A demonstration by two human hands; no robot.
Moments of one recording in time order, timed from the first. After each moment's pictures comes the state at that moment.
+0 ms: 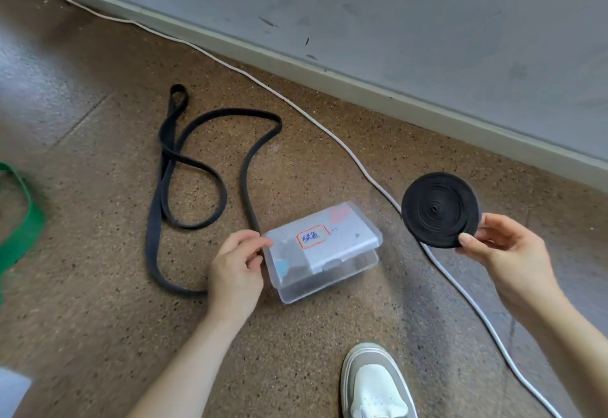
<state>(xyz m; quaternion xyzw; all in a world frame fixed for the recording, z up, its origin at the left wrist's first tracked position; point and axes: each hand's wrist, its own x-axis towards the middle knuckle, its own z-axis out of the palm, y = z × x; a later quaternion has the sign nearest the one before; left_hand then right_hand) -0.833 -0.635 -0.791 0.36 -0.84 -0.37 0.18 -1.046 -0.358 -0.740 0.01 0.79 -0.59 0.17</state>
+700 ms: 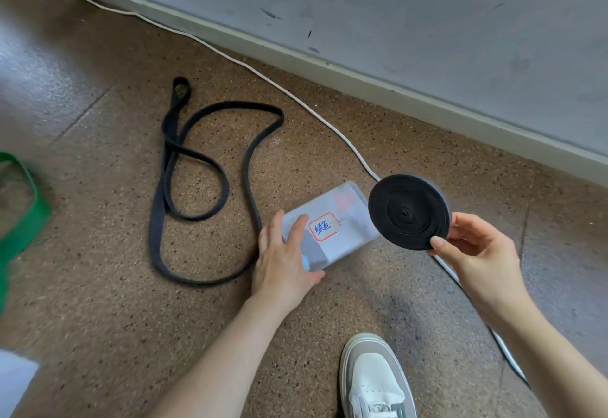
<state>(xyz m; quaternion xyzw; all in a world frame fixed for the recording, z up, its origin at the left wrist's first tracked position) -0.865 -0.592 -0.796 0.31 -0.91 -0.26 -0.06 -1.007 -0.380 -0.728 -0.06 0.79 -0.59 0.18</state>
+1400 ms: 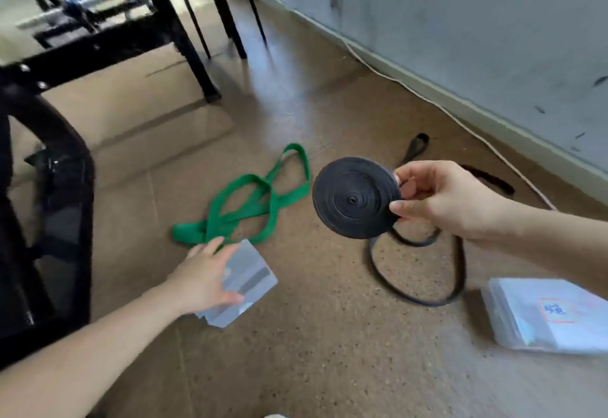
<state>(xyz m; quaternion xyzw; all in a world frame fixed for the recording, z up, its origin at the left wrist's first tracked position) -0.474 -0.776 -0.637 0.55 -0.79 -0.15 -0.23 -0.827 -0.679 -0.558 -0.52 0.65 -0.37 0.41</state>
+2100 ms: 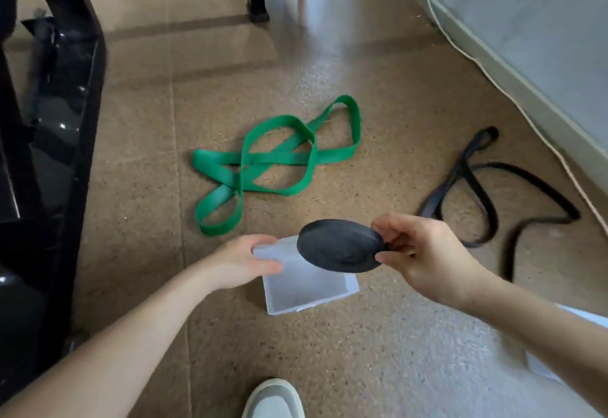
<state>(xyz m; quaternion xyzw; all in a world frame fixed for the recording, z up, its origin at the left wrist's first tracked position) -0.422 -0.763 -0.749 0.62 -0.58 -0.53 0.00 -0.709 -0.698 -0.664 -0.70 0.60 -0.23 0.31</state>
